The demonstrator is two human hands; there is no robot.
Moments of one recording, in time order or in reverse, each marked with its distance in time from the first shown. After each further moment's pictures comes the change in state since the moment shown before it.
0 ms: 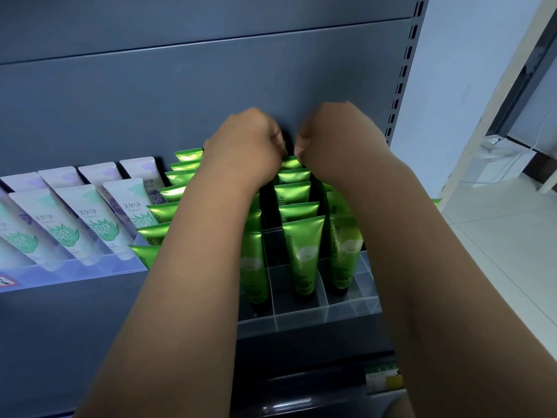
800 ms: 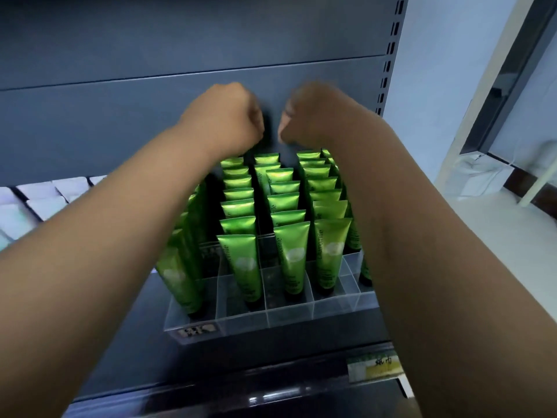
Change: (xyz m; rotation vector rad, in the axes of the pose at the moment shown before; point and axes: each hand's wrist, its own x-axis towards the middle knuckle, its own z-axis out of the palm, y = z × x) left_hand 0.019 0.009 -0.059 0.255 0.039 0.182; right_hand 0.039 -0.014 -0.044 -0.008 -0.150 -0.192
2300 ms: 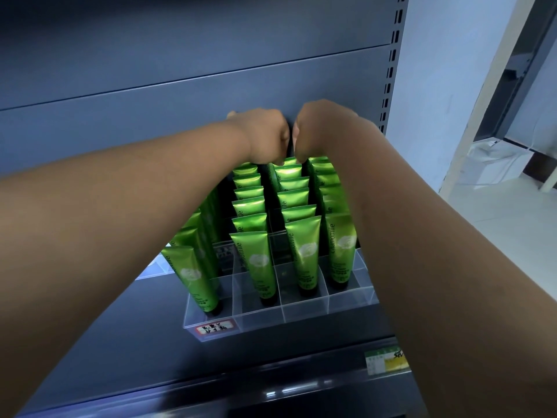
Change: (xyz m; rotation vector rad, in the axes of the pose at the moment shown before) left_hand 0.030 0.012 0.032 0.216 -0.302 0.102; right_hand 0.027 0.020 0.040 -0.075 -0.115 0.182
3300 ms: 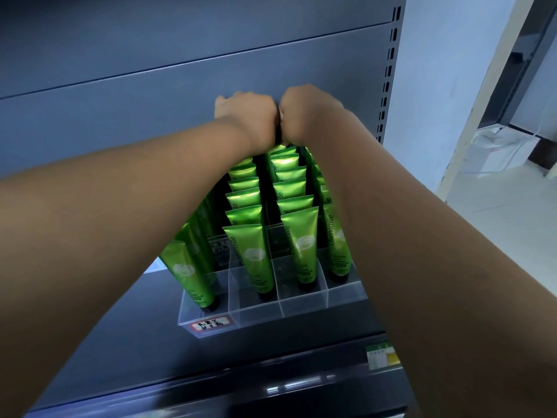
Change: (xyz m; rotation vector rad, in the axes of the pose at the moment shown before) left_hand 0.015 -0.001 0.018 0.151 0.193 -0.099; right_hand 0.003 -0.014 0.007 0.101 0.122 -0.034
